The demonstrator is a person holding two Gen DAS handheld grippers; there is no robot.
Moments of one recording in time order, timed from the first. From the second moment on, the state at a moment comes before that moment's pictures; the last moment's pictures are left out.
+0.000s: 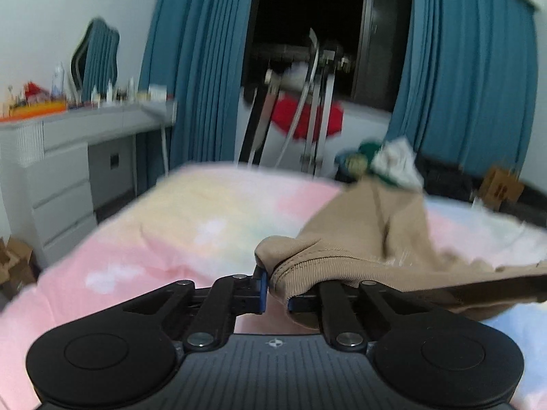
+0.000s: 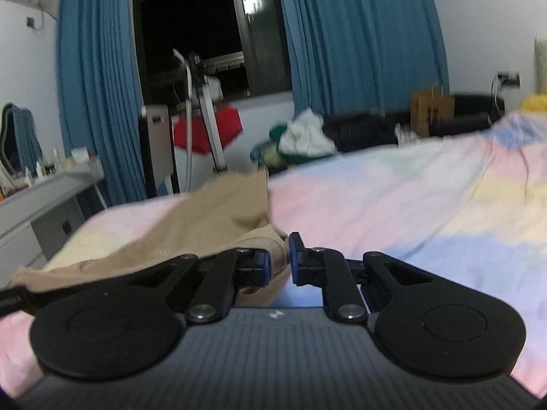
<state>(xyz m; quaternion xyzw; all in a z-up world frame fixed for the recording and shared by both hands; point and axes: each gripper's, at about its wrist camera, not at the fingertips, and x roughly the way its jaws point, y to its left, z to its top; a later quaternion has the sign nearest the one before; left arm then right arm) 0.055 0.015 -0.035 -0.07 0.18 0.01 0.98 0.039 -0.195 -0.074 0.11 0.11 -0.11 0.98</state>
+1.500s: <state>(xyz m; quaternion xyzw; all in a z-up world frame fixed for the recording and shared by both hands) 0.102 -0.040 0.317 -0.06 -0.02 -0.02 1.00 0.082 -0.260 0.266 0.10 -0.04 -0.10 0.99</state>
